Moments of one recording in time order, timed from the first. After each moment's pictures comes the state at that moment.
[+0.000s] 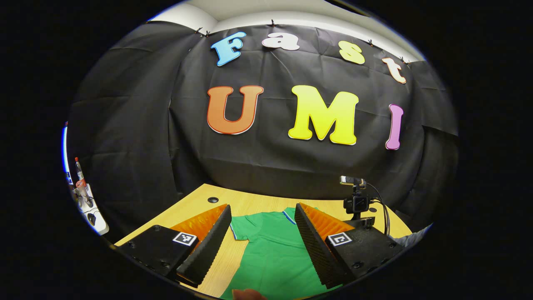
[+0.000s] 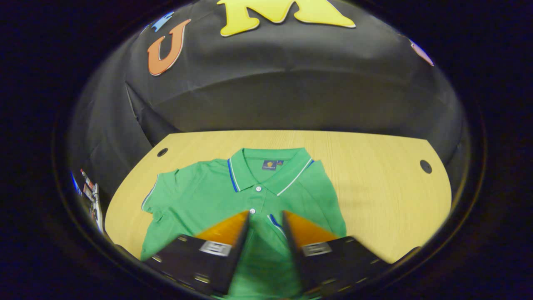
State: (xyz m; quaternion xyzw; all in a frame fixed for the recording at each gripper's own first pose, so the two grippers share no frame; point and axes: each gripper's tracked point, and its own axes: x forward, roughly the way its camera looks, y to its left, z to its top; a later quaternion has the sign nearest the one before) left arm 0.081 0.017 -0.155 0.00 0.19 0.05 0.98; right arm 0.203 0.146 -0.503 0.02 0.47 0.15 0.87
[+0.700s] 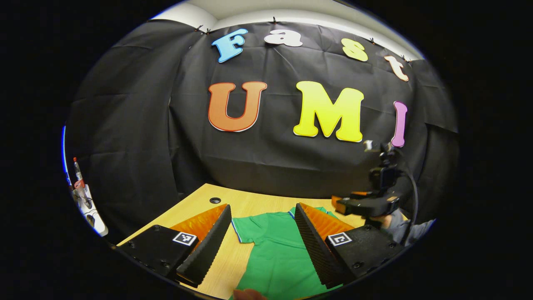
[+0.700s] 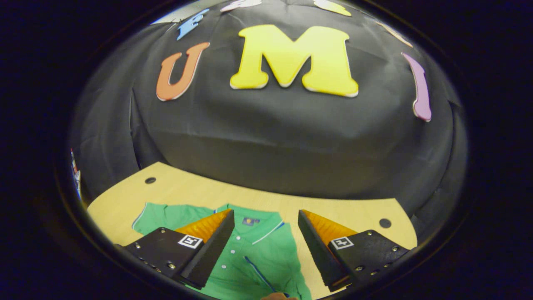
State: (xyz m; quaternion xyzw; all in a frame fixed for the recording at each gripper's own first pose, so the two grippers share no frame) left arm 0.106 0.038 -0.181 0.00 0.20 0.05 0.98; right arm 0.281 0.135 -0.353 -0.04 0.26 0.13 0.96
